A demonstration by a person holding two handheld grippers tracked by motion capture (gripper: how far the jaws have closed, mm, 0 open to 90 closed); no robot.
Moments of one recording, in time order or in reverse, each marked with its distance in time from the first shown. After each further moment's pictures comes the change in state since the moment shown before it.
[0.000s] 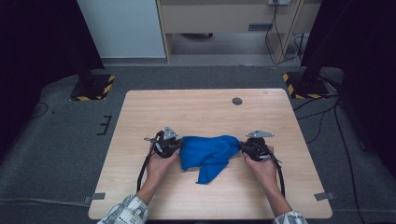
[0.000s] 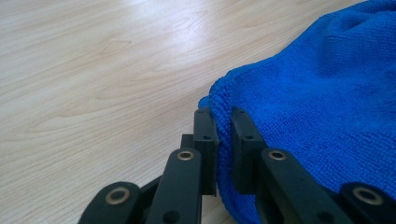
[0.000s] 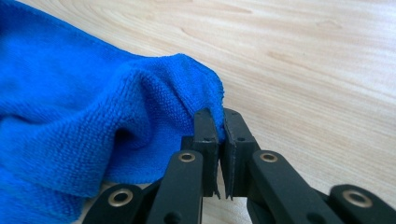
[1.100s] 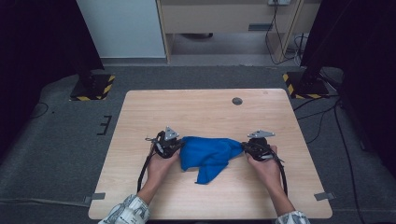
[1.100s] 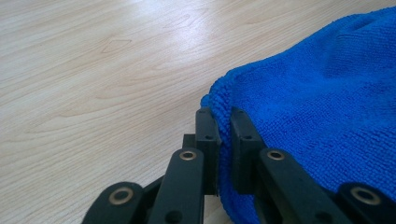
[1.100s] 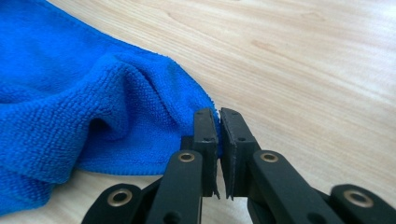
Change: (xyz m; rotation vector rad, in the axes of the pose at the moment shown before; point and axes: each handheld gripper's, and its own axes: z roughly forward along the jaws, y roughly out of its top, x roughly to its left) left arm 0.000 -0.003 0.005 0.021 0.019 0.014; right arm -0.006 -0.002 -0.002 0.051 -0.052 -0.059
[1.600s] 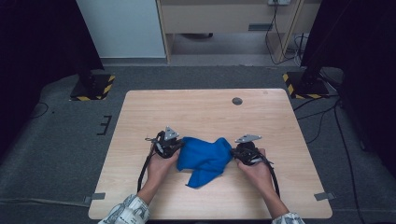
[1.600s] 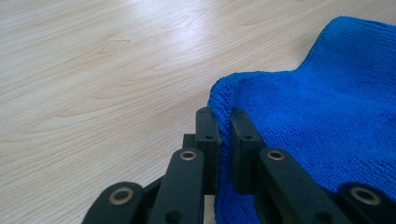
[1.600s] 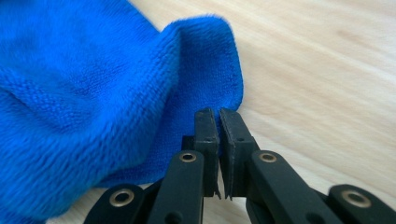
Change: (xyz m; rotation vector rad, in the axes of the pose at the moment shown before) left arm 0.000 0.001 -0.001 -0.002 -0.004 -0.004; right arm 0.031 0.000 0.010 0.058 0.102 -0.044
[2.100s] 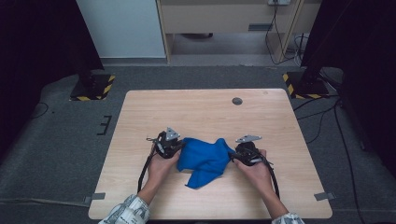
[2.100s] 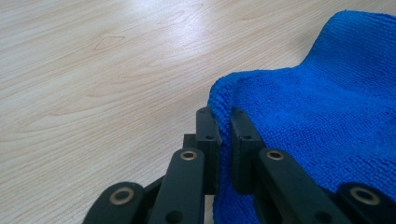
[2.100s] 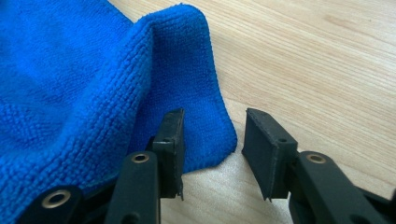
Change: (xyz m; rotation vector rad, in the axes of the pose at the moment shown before) left arm -0.003 0.000 0.003 0.013 -0.009 0.008; right arm 0.001 -0.004 0.008 0.018 -0.038 0.037
